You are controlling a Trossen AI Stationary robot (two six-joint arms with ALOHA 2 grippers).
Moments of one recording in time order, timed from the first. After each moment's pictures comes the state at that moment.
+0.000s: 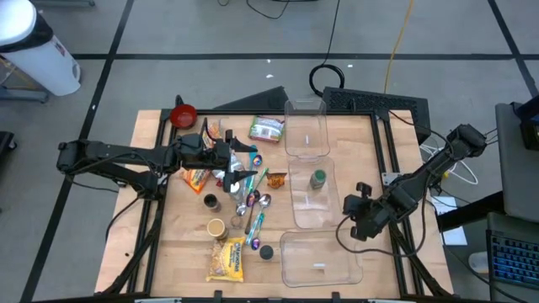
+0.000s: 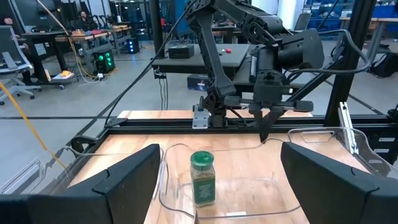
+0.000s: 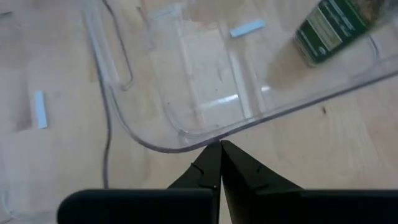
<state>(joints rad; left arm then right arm) 0.08 1.13 0.72 0.36 0.08 0.04 0.67 1.09 0.72 -0.79 0.37 0.85</state>
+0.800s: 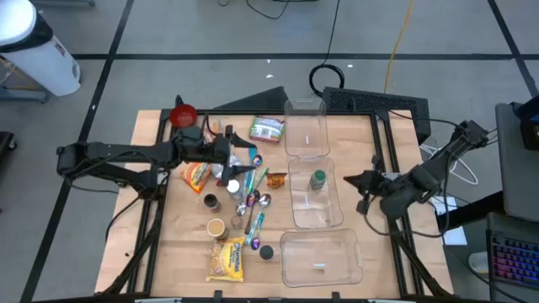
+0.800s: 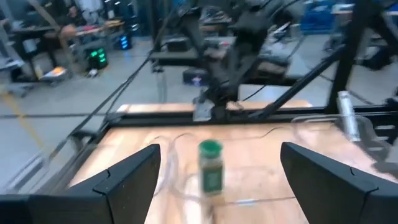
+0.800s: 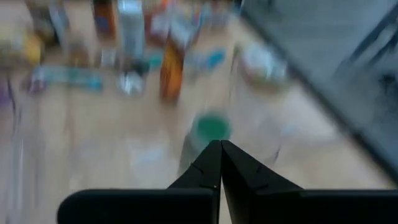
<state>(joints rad) 0.20 1.13 0.68 0.37 0.23 0.06 0.67 0.76 0.69 -0.78 0.93 0.59</state>
